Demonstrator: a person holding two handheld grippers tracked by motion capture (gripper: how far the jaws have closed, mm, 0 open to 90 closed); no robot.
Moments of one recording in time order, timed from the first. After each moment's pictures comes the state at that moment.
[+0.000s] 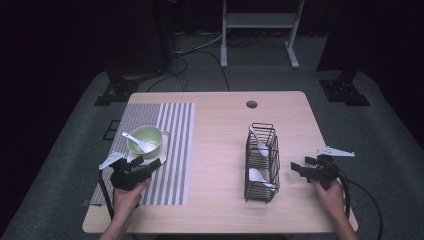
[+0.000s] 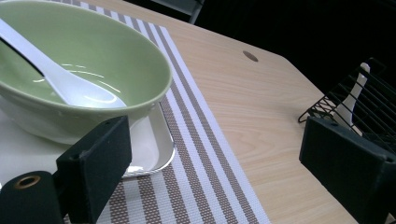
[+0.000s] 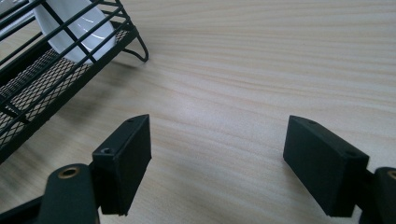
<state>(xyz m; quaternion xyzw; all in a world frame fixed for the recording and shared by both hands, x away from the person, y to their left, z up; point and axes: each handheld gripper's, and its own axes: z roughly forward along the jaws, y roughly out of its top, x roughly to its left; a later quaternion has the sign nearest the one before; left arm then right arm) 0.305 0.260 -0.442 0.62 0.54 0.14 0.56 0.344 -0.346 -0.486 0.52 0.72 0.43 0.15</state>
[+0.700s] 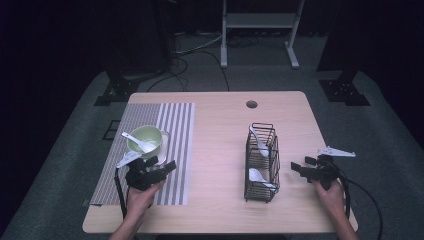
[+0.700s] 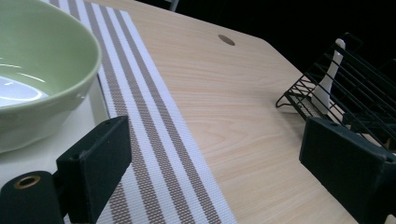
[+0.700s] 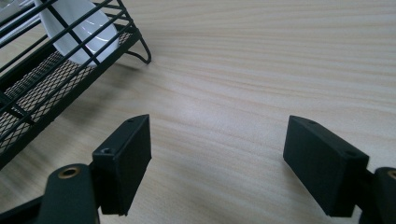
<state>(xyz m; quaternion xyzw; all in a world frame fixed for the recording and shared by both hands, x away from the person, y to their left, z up) 0.309 0.221 -0.443 0.65 0.51 0.12 0.56 0.343 -0.347 -0.486 0.52 0.72 0.44 0.14</state>
